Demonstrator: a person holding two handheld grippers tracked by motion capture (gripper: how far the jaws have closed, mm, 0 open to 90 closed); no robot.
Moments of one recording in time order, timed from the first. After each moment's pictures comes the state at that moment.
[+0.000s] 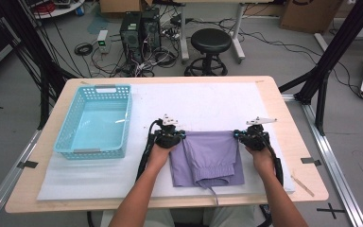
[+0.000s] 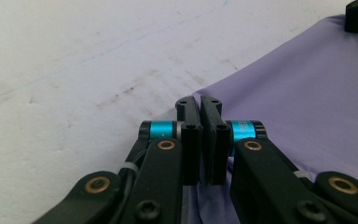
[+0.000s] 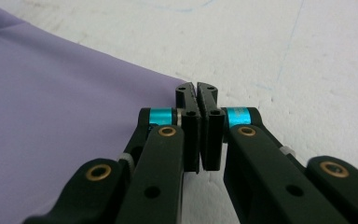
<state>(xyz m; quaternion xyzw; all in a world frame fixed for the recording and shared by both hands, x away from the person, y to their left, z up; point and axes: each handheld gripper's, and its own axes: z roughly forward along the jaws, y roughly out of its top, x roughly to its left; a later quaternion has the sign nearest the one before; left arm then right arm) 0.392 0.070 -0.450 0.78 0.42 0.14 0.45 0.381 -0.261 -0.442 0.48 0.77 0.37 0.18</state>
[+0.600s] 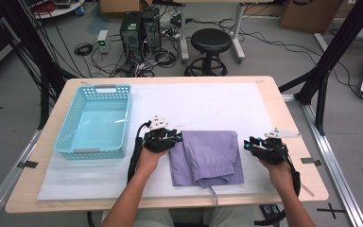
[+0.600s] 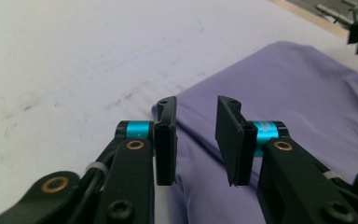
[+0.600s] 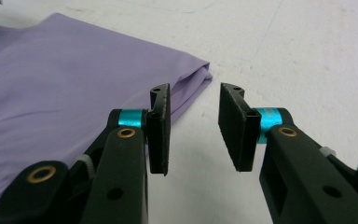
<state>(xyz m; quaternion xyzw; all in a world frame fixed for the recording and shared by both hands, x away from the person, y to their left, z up) 0.359 0.098 -0.431 0.77 0.39 0.14 0.48 0.323 -0.301 -0.433 0.46 0.76 0.42 0.18</state>
